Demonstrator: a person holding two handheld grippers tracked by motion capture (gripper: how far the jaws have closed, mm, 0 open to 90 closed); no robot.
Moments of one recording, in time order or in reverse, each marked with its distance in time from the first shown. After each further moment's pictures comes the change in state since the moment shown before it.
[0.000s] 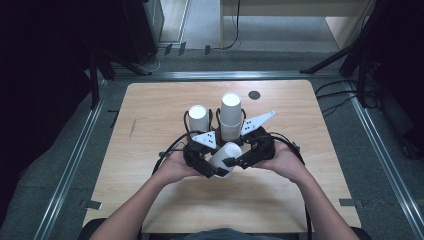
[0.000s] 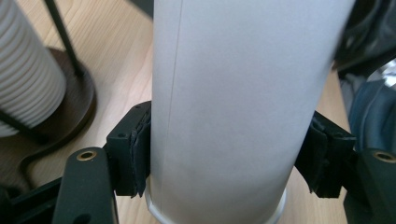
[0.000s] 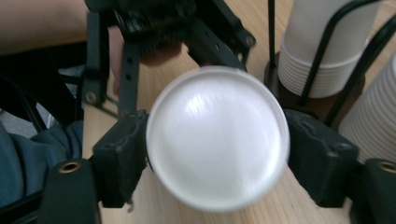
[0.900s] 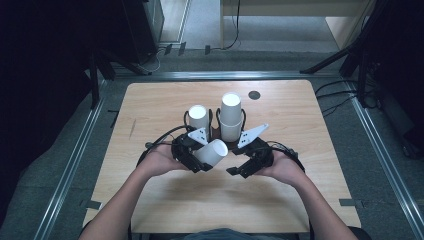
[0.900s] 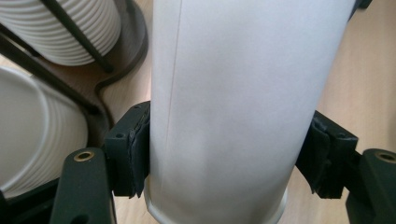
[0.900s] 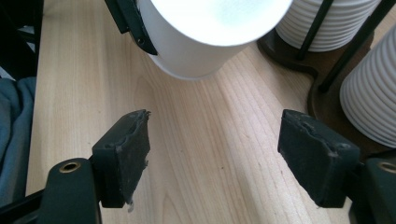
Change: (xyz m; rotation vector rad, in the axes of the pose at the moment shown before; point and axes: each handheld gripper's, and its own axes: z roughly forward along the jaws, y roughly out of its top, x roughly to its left) left arm 0.012 -0.004 -0.028 0.228 0.136 0.038; right arm -0.006 -0.030 0.024 0.116 -0.072 -0.072
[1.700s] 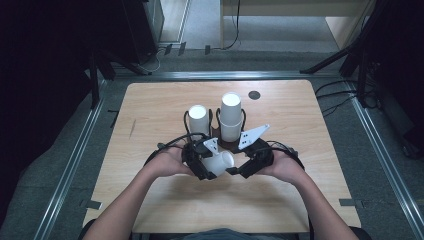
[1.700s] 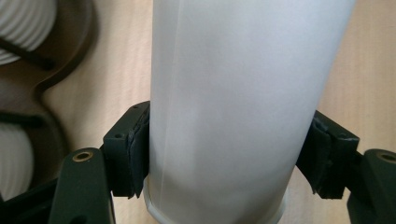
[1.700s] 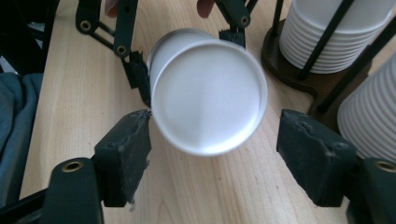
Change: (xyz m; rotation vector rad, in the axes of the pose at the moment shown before) left arm -0.009 0.010 0.034 0.127 -0.079 0.086; right arm 0.001 0.001 -0.001 -0.041 0.021 -0.078
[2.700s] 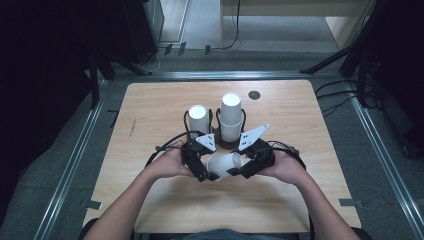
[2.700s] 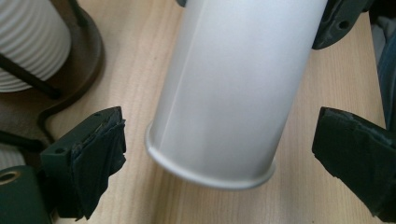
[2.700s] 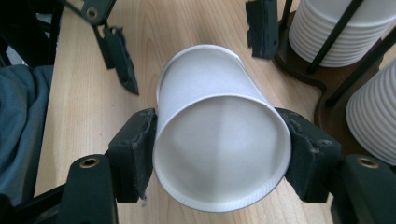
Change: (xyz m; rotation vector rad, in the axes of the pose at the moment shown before) left arm 0.002 -0.007 -0.010 -0.188 -0.021 -0.064; right arm 0.004 0.002 -0.006 0.038 0.012 -0.005
